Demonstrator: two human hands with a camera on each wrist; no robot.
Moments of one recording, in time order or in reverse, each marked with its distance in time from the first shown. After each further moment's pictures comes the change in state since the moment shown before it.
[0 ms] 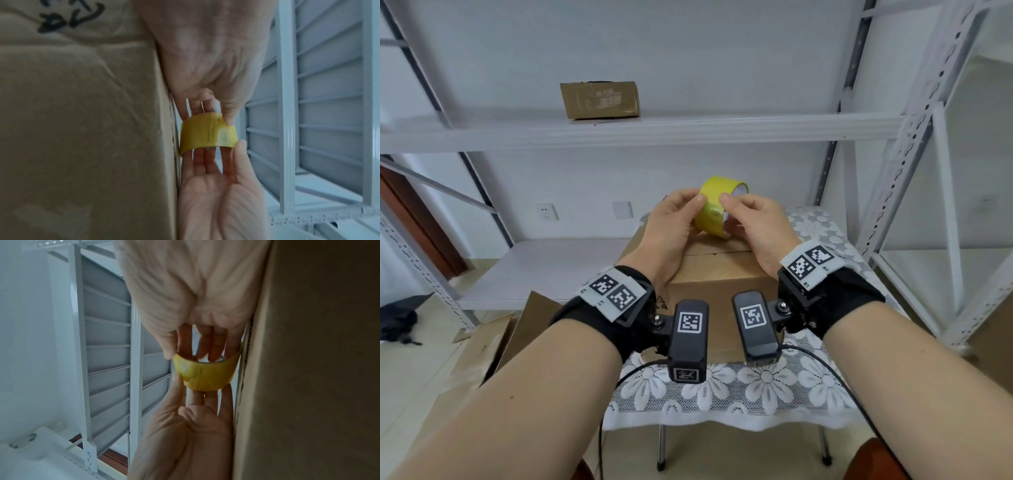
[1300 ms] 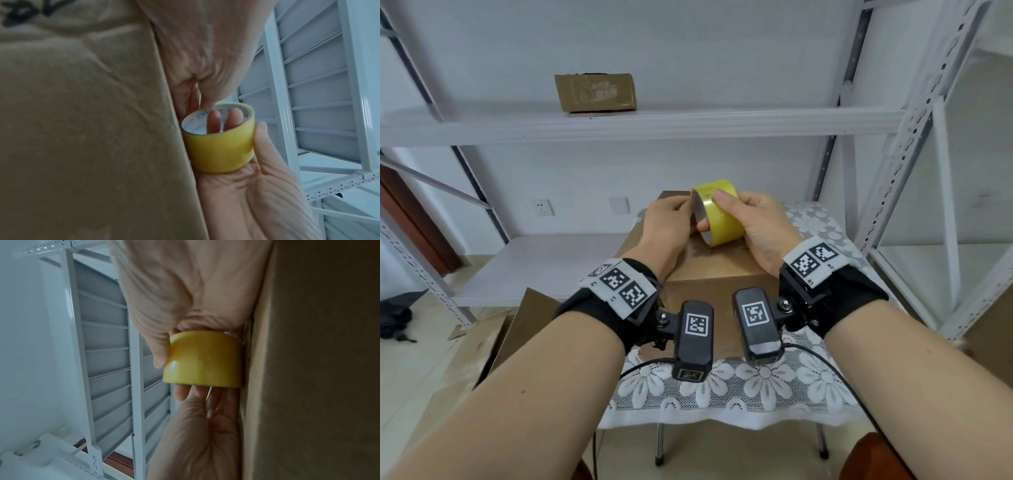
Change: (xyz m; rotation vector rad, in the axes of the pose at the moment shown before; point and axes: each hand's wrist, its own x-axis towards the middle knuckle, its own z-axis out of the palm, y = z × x) left_hand 0.011 -0.006 -0.002 0.411 0.130 0.033; right_hand -0.008 -0.003 -0.005 0.162 -0.213 0.044
